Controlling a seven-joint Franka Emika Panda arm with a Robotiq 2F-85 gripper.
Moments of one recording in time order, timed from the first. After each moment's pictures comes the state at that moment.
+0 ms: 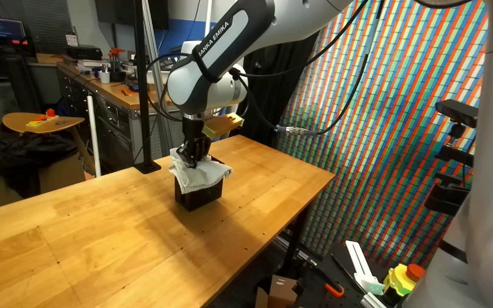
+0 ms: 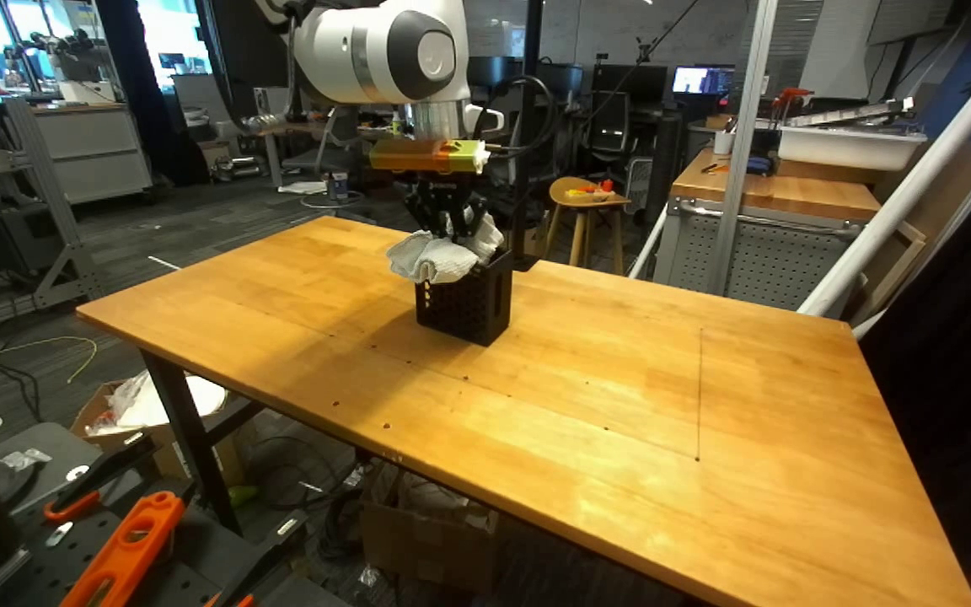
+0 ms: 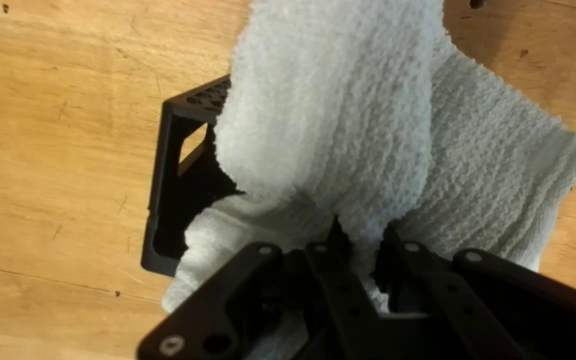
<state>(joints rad) -0.04 0.33 0.02 -2.02 -0.09 2.42 -0.21</state>
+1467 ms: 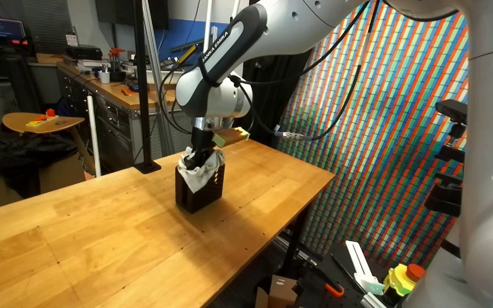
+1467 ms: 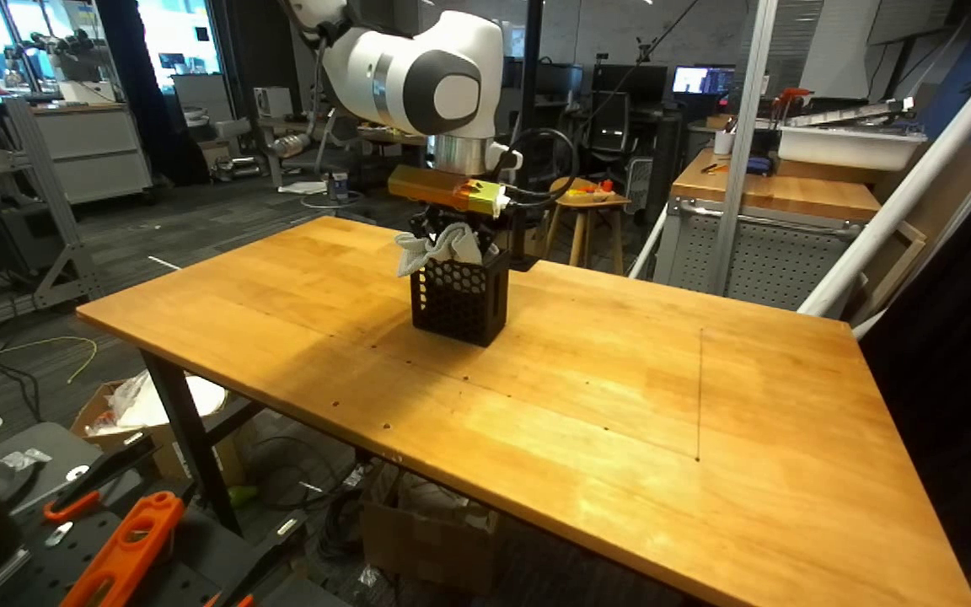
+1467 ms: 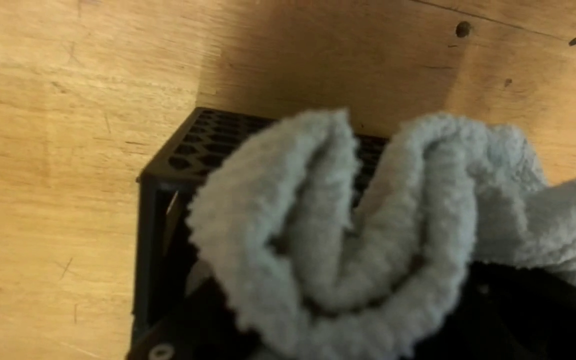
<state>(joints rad) -0.13 0.39 0.05 -2.01 0.11 2.40 -0.41</state>
